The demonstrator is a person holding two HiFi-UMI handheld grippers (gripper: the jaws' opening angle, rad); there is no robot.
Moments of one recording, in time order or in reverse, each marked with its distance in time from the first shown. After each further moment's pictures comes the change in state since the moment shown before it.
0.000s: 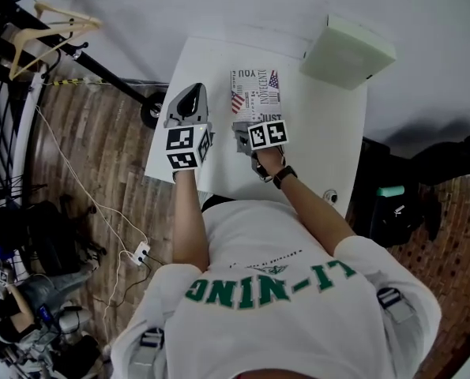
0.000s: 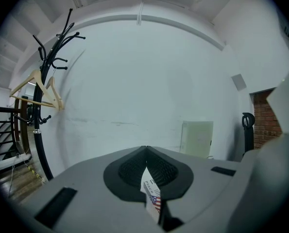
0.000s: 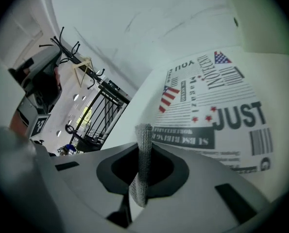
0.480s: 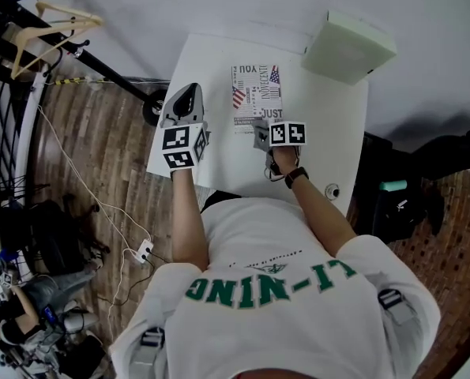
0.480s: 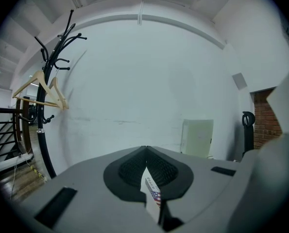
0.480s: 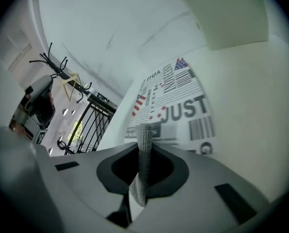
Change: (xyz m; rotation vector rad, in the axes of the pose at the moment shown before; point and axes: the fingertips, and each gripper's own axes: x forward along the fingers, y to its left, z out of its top) left arm -0.016 0.011 -0.006 0.001 0.015 0.011; right arm -0.036 -0.047 -0.009 0.146 -0.104 -0.073
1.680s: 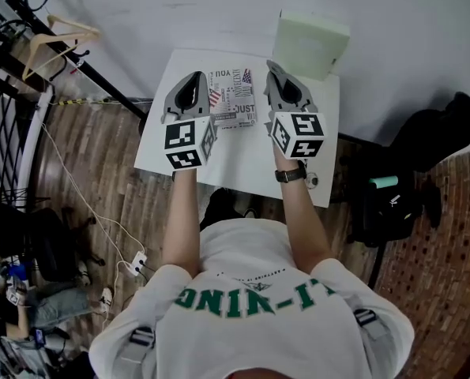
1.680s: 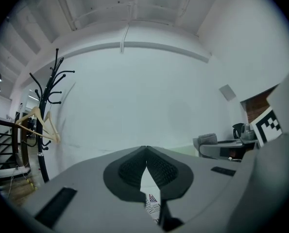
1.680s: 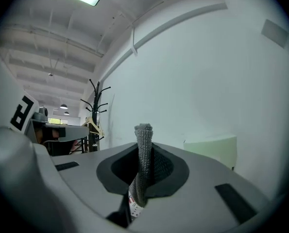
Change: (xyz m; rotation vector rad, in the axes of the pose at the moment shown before) left arm -0.088 -0.156 0.106 0.059 -0.194 0.004; right arm -0.333 0.140 0.114 -0.638 -0.926 -0.163
